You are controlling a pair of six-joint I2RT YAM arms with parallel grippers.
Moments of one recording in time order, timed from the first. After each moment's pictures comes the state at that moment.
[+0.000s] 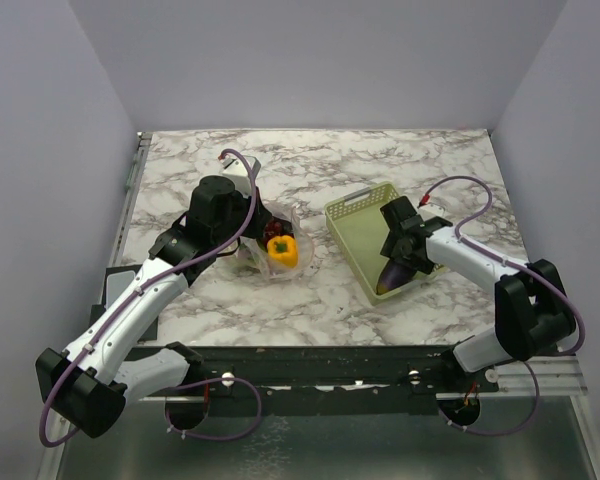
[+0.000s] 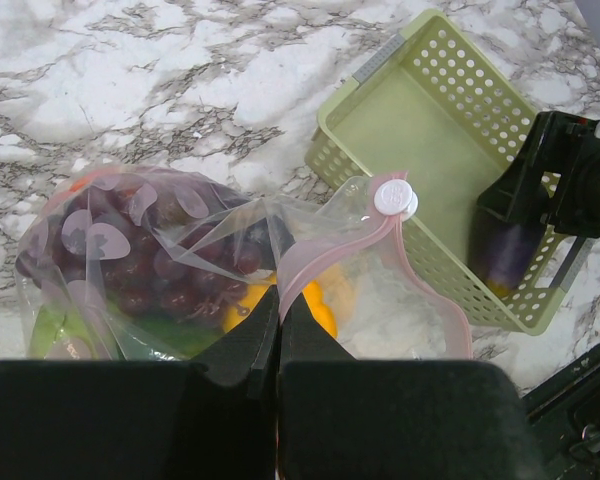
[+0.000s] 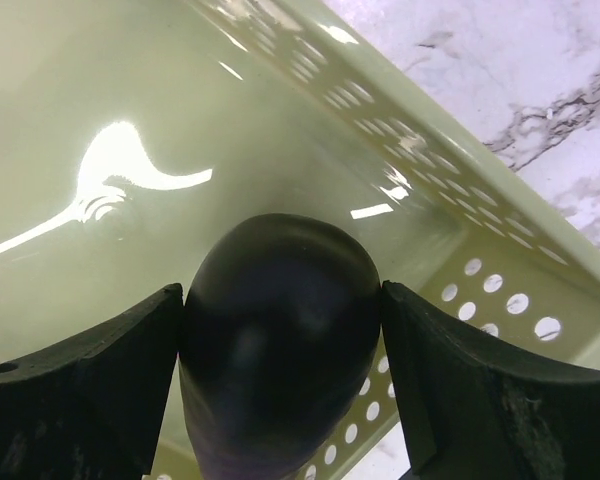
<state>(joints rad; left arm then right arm) -0.53 1.07 1.03 -0.39 0.06 -0.30 0.44 1.49 0.91 -0.66 0.49 0.85</state>
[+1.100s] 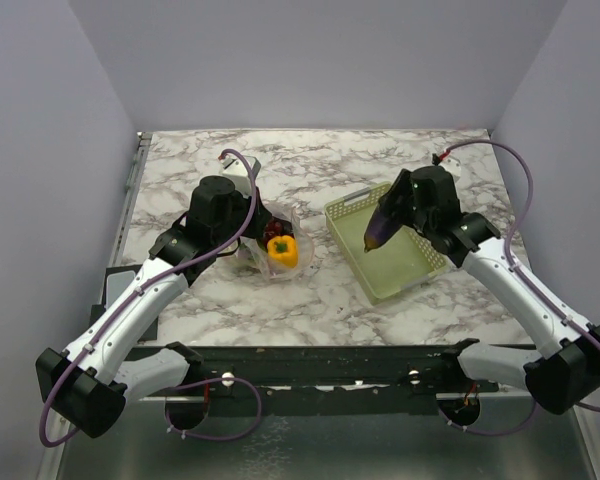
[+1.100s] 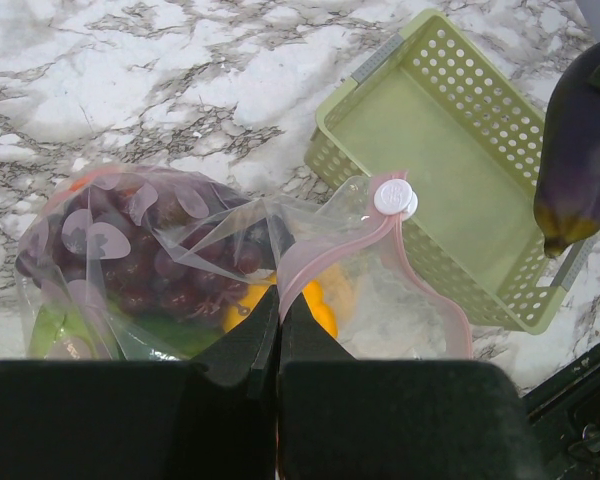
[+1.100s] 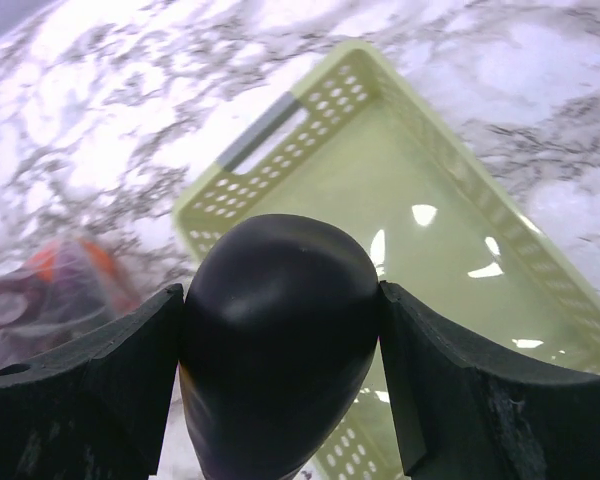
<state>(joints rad) -0.53 1.07 1.03 -0.39 0.06 -0.30 0.46 1.20 1.09 -0.52 0.37 0.68</state>
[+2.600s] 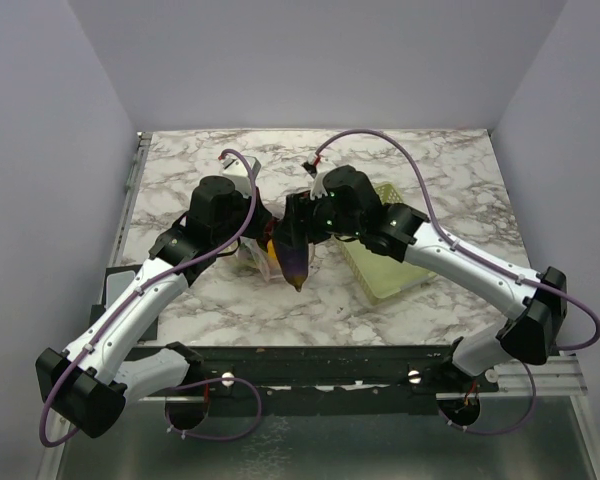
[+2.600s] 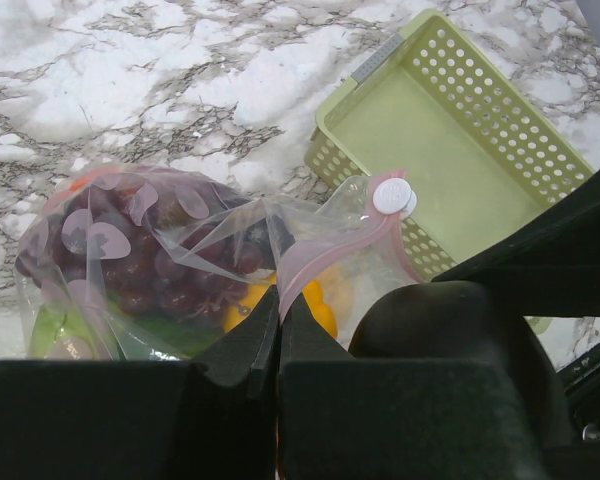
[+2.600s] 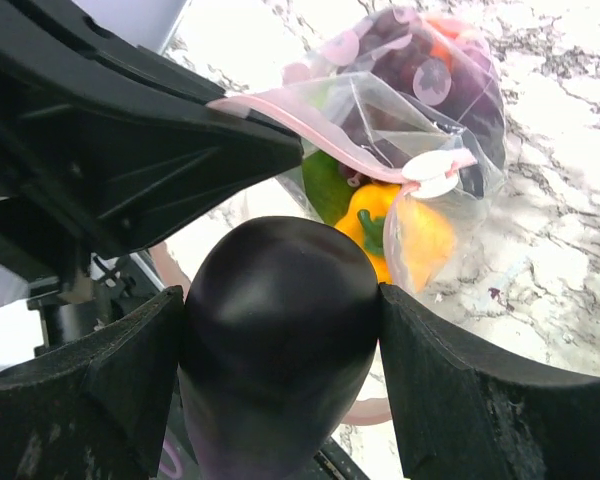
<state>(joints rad) -0.53 1.07 1.03 -0.39 0.06 -0.30 0.92 1.48 1.40 -0.41 -0.07 0.48</state>
